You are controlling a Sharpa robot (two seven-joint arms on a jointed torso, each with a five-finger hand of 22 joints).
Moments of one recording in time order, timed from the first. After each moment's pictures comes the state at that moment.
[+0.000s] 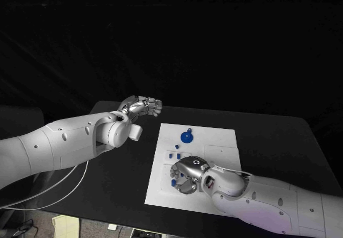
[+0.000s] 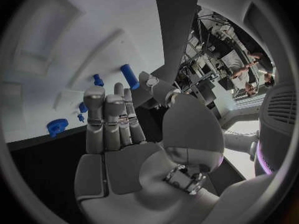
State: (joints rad) left arm 1.27 -0.74 -0.14 1.27 -0.03 -0.28 0.30; left_hand 1.10 -0.12 0.57 -0.24 0.08 0.88 0.17 0.24 0.55 1.21 0.12 0.07 0.14 0.90 0.12 0.47 0.42 0.05 0.68 0.01 0.61 1.17; right arm 1.00 -0.52 -0.19 1.43 -1.70 -0.37 -0.18; right_hand 1.07 -0.26 0.76 -0.23 0.09 0.91 0.17 0.30 0.46 1.15 0.09 0.10 0.34 1.29 -0.03 1.16 0.86 0.16 1.28 -0.05 0.89 1.31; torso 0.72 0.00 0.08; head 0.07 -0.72
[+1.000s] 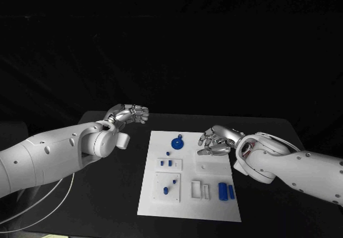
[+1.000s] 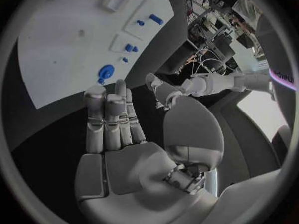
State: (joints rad) left arm 1.27 -0.75 -0.14 1.25 -0.03 -0.28 0.30; left_hand 1.10 -0.12 0.57 -0.23 0.08 0.88 0.17 0.24 0.54 1.21 0.12 0.07 0.14 0.90 0.12 0.47 0.43 0.05 0.68 0.02 0.60 1.17; right arm 1.17 -0.86 -0.09 1.57 -1.23 -0.32 -0.16; right_hand 1.01 -0.24 0.63 -0.17 0.06 0.90 0.14 0.31 0.48 1.20 0.05 0.45 0.60 1.29 -0.07 1.15 0.85 0.16 1.27 -0.06 0.87 1.31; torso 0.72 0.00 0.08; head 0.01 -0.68
